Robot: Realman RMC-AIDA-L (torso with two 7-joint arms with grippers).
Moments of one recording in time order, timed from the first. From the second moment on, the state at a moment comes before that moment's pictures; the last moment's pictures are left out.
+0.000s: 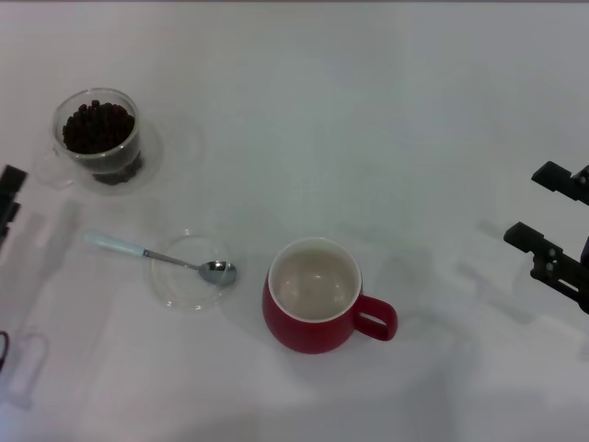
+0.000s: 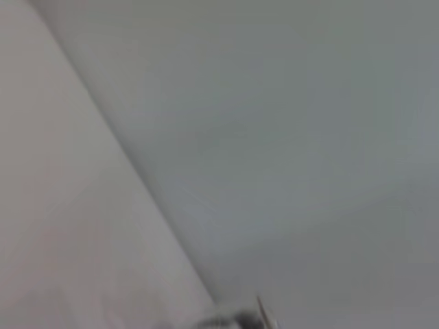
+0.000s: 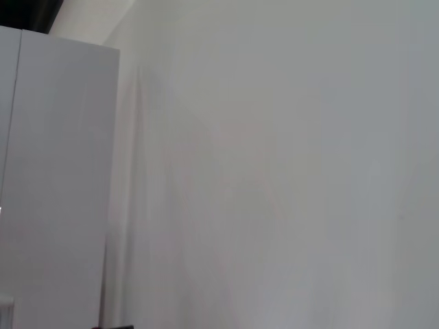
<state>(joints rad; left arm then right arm) -0.18 -2.08 2.84 0.08 -1.05 1.43 -1.32 0.26 1.95 -2.26 0.16 0.00 -2.04 0.40</state>
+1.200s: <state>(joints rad) -0.20 -2.08 2.84 0.14 -0.82 1.34 -1.35 0.27 1.95 -2.26 0.17 0.03 -2.04 0.38</state>
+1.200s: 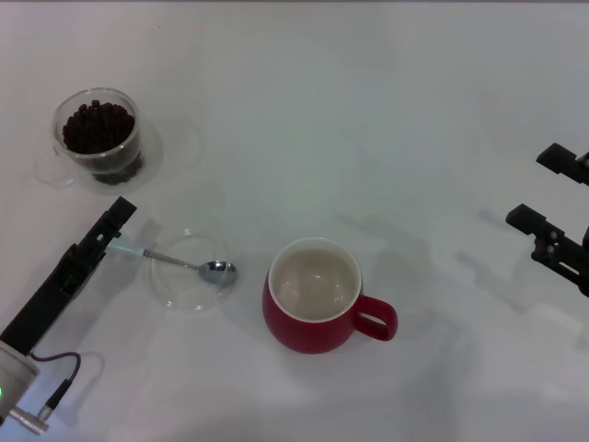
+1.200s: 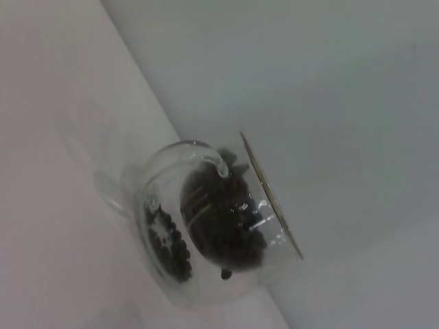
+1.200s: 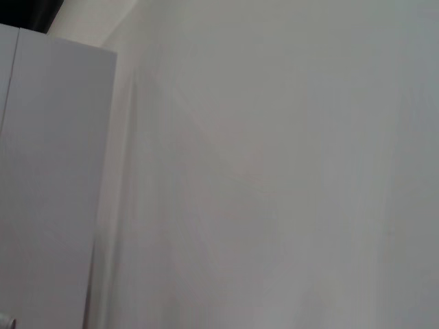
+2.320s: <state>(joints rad) -0.22 -2.08 2.83 0.11 -0.81 1.30 -1.41 0.26 1.98 -2.26 0.16 0.03 -2.05 0.38</state>
